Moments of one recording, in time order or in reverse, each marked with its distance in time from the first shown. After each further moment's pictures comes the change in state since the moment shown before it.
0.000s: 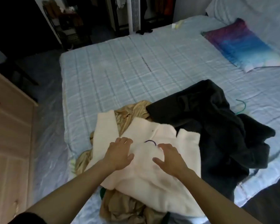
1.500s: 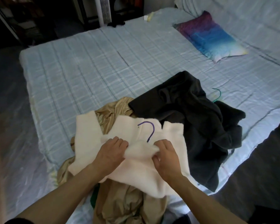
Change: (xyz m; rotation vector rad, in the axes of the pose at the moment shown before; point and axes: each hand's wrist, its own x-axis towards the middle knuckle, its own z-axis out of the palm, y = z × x) left_hand 0.013 -0.002 0.003 0.121 0.384 0.453; right_hand -0.028 -0.007 0.014 0.089 0.510 -0.036
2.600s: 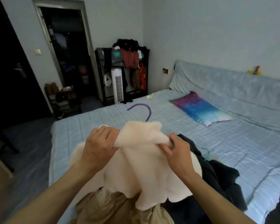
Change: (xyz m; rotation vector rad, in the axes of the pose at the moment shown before) left_hand 0.044 0.022 -0.266 0.286 0.814 0.101; right_hand 0.067 -0.099 -0.213 0.290 0.441 -0.239
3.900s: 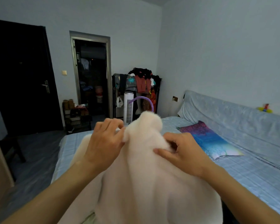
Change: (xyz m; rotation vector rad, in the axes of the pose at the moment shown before) left_hand 0.071 0.020 -0.077 0.179 0.057 -0.041; right_hand 0.057 -0.123 -0.098 -0.127 -0.342 -0.514
